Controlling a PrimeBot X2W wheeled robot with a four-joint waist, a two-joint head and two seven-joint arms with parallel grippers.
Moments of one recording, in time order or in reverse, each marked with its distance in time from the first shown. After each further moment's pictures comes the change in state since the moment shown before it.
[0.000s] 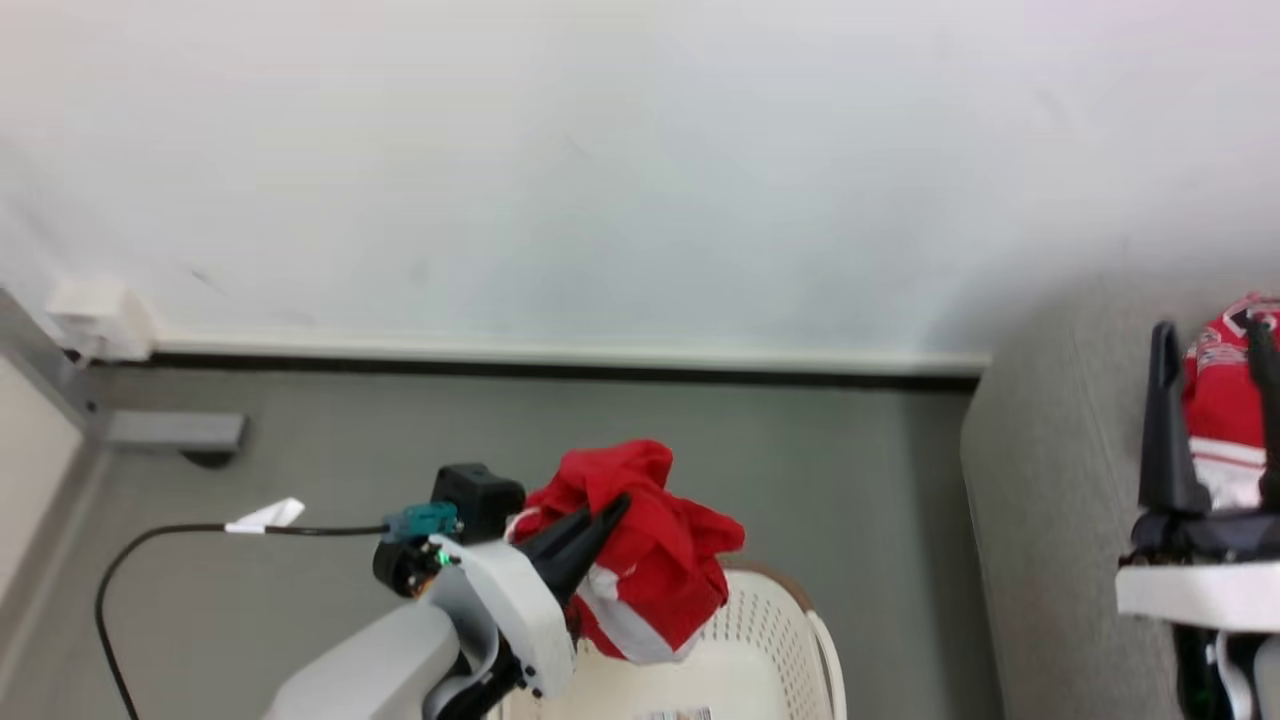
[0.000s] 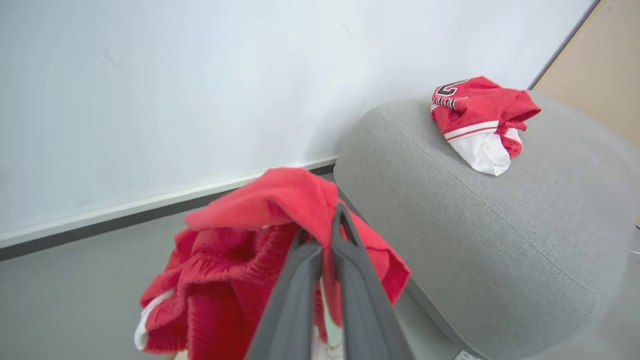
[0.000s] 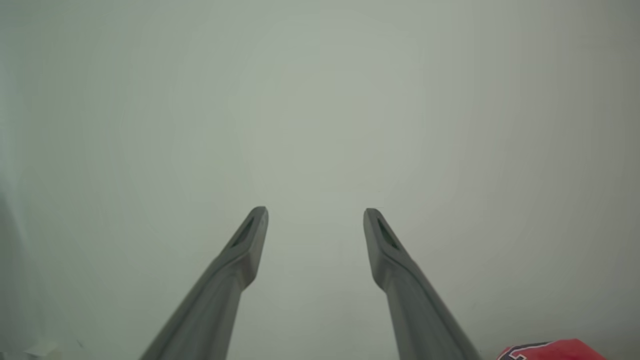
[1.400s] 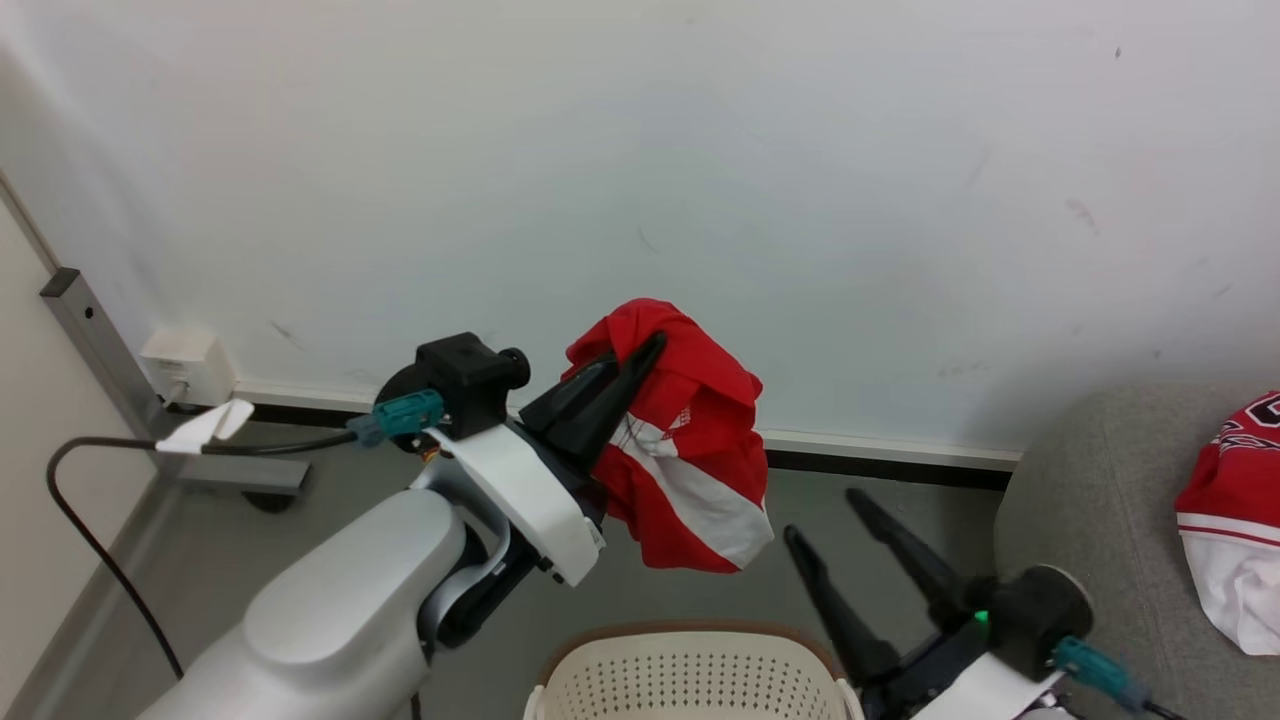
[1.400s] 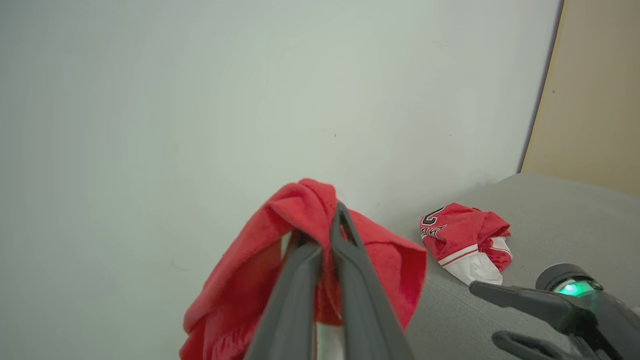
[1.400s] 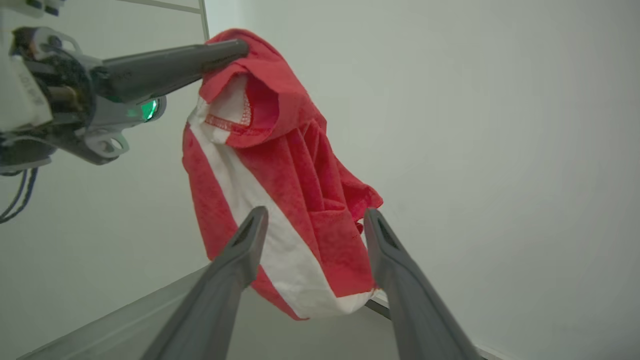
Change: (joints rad) left arm -0.094 0.049 0.170 -0.296 0.136 0.083 0.022; right arm -0.007 -0.099 0.595 0.180 0.208 0.000 0.000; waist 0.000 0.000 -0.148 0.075
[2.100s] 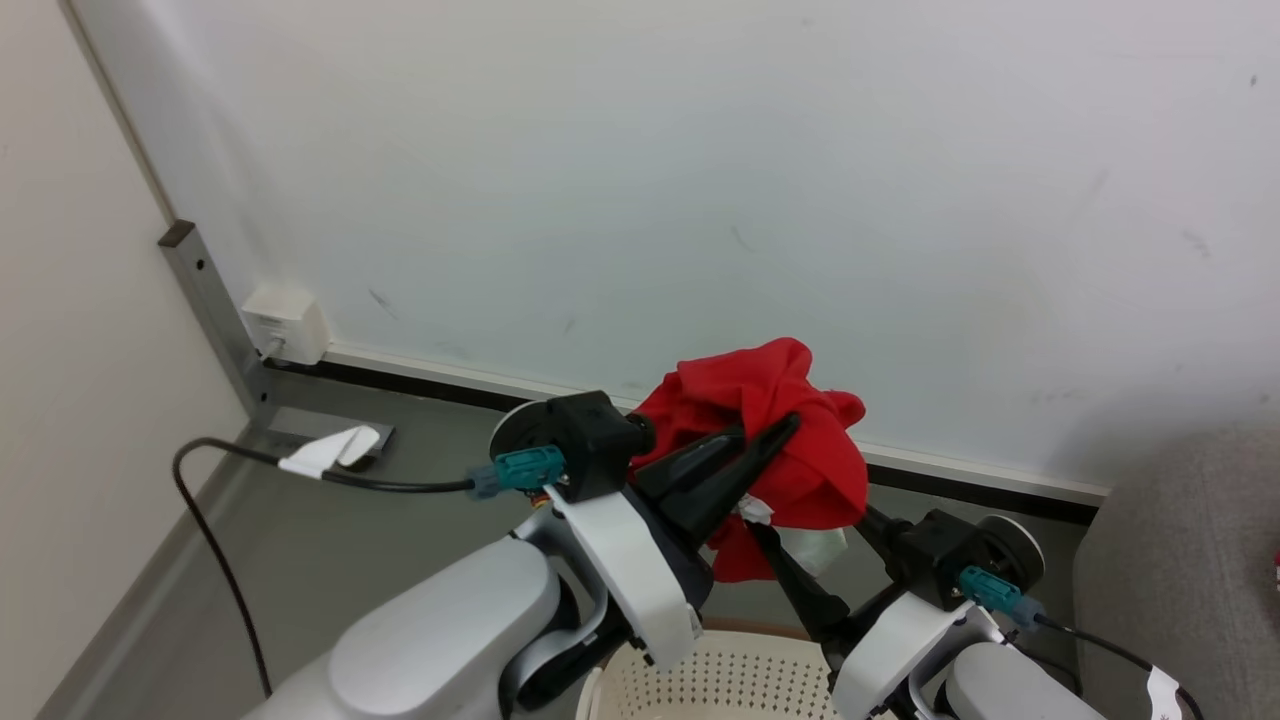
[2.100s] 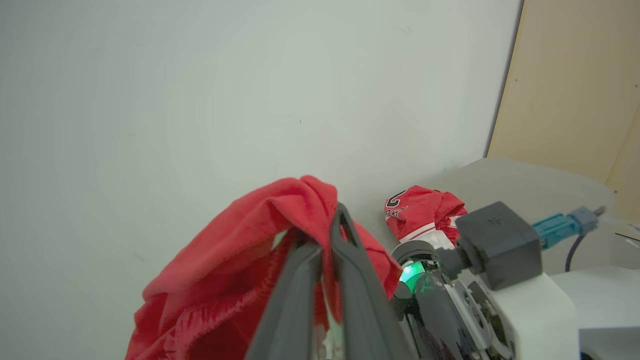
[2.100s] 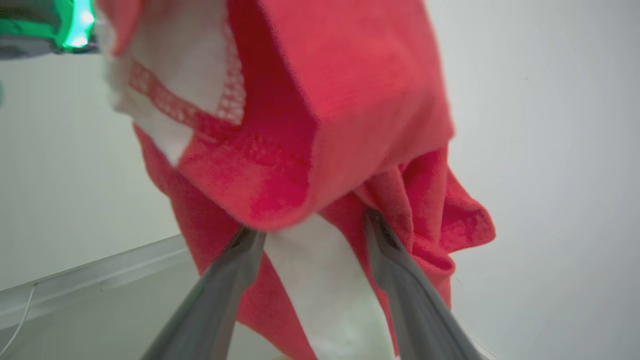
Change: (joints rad) left arm 0.006 -0.058 -0.097 -0.105 0.024 -0.014 0.045; right arm -0.233 0.085 0.188 0.332 -0.028 0.000 0.000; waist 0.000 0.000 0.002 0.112
